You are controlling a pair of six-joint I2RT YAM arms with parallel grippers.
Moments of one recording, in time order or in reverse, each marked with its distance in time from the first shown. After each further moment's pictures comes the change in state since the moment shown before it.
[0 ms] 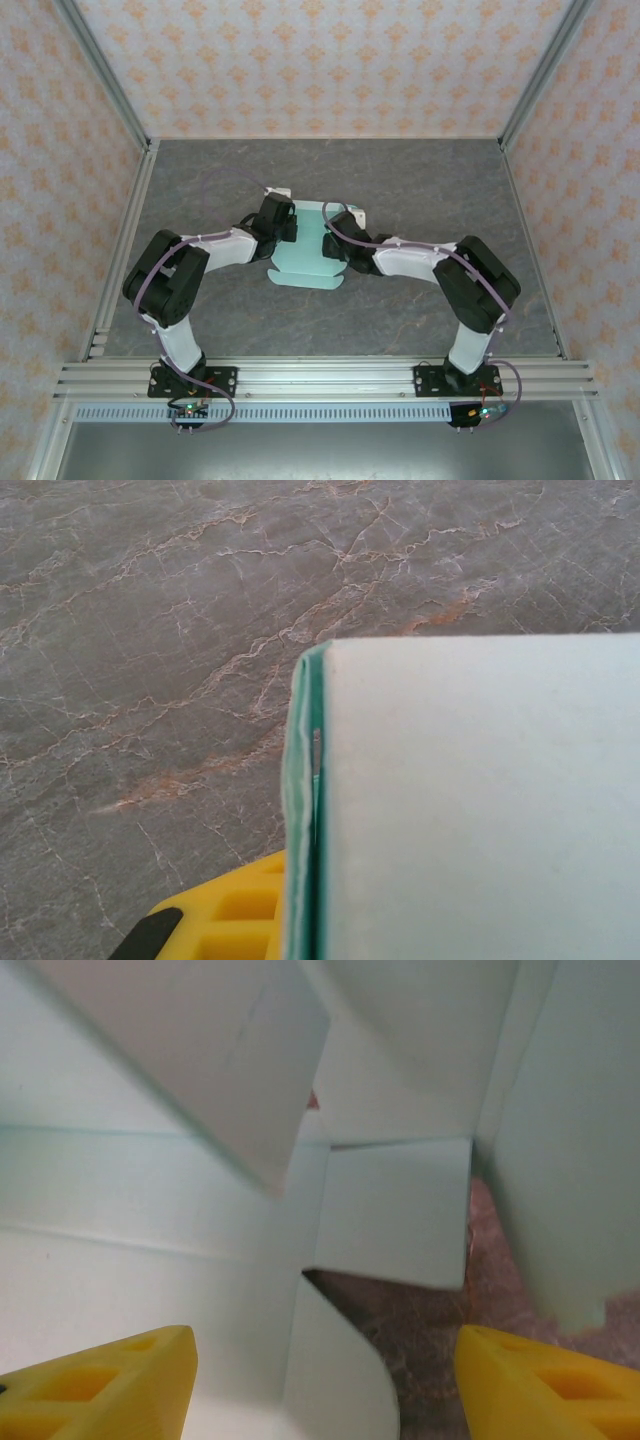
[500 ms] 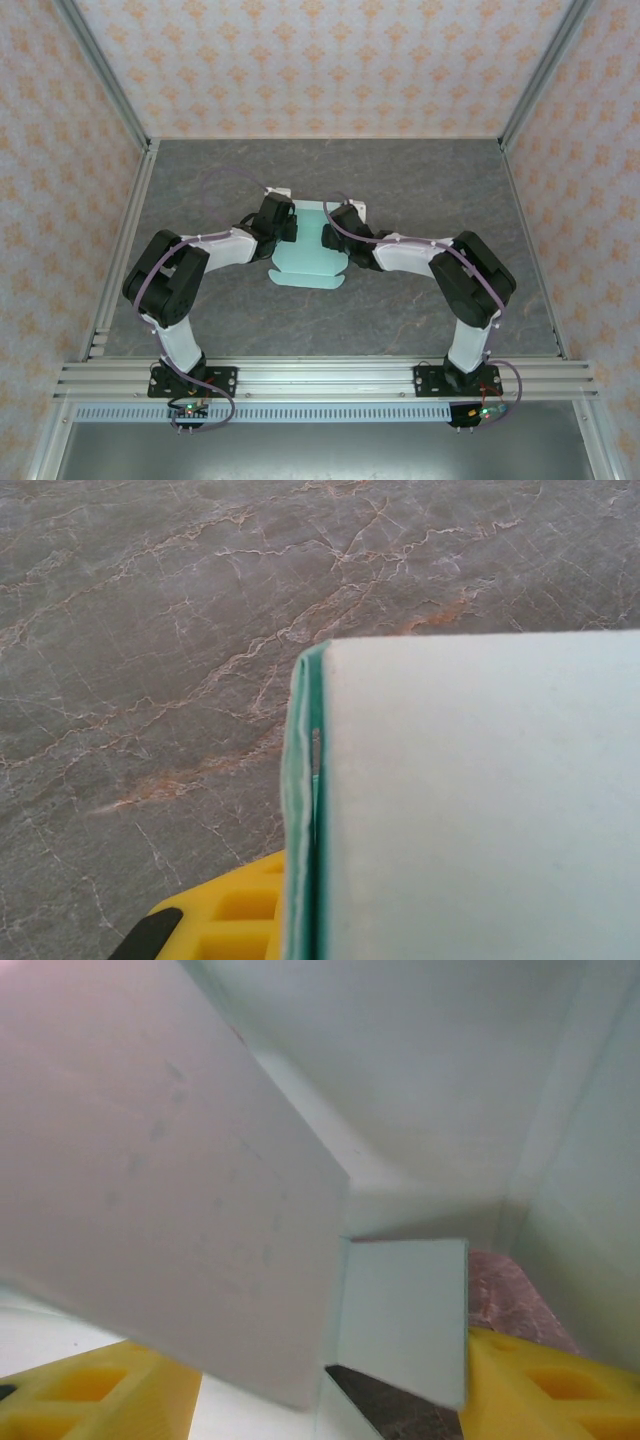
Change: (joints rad) left arm 0.000 0.000 0.000 0.000 0.006 0.000; right arm -0.034 0.035 0.016 0.112 -0.016 -0.025
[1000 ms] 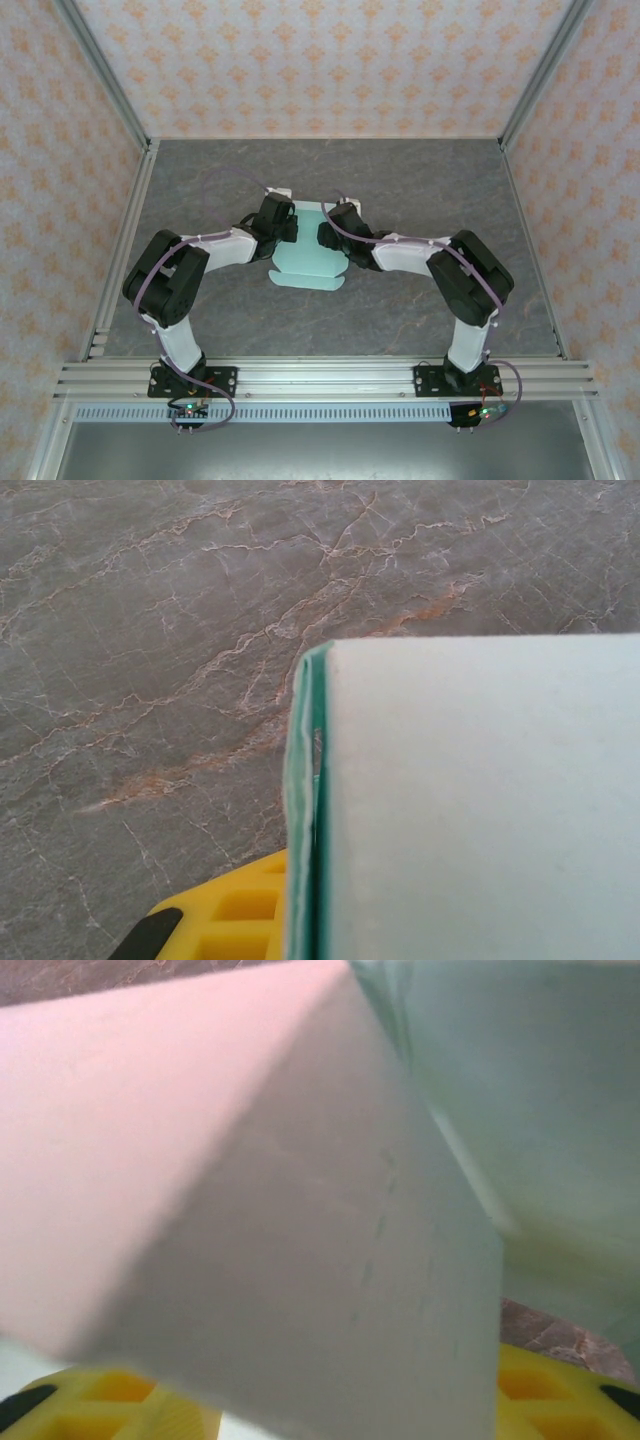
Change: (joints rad) left arm 0.000 0.000 0.000 0.000 0.019 0.001; right arm 0.000 0.019 0.000 0.087 -0.080 -0.014
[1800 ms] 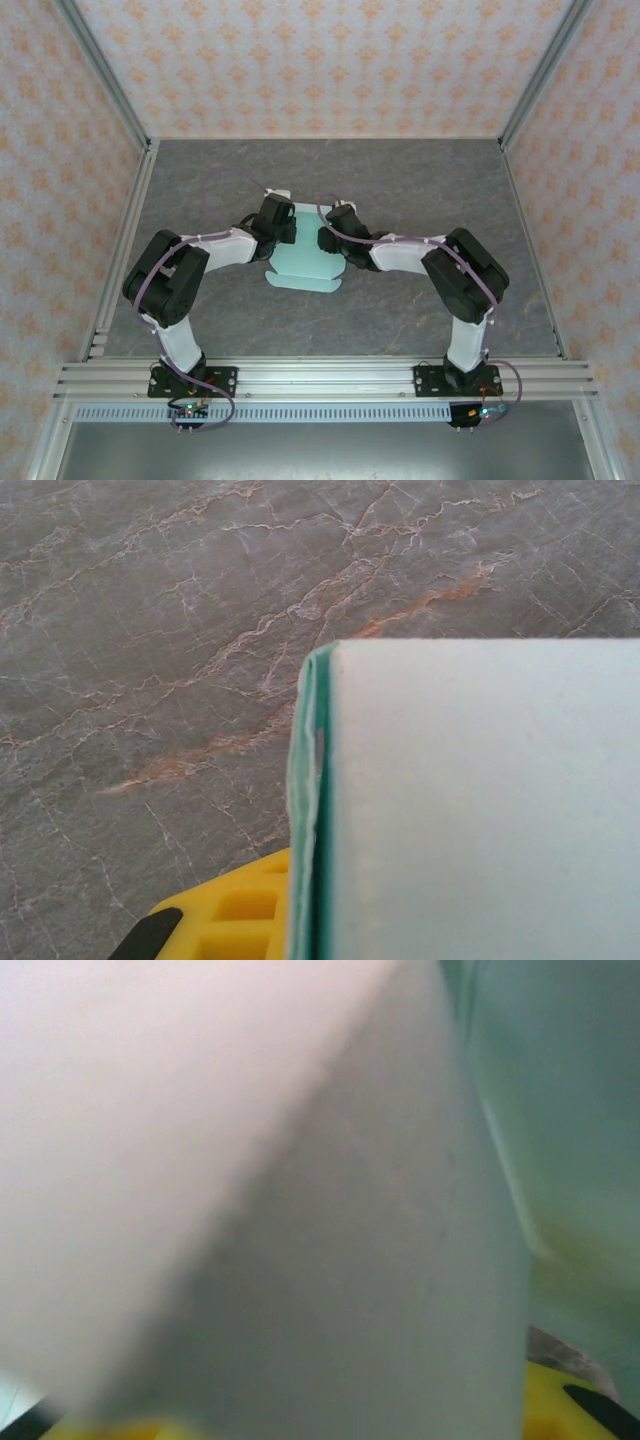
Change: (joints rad) left arm 0.000 0.000 0.000 -0.030 -0.019 0.002; right arm 0.003 0.018 0.003 -0.011 -0.036 -0.071
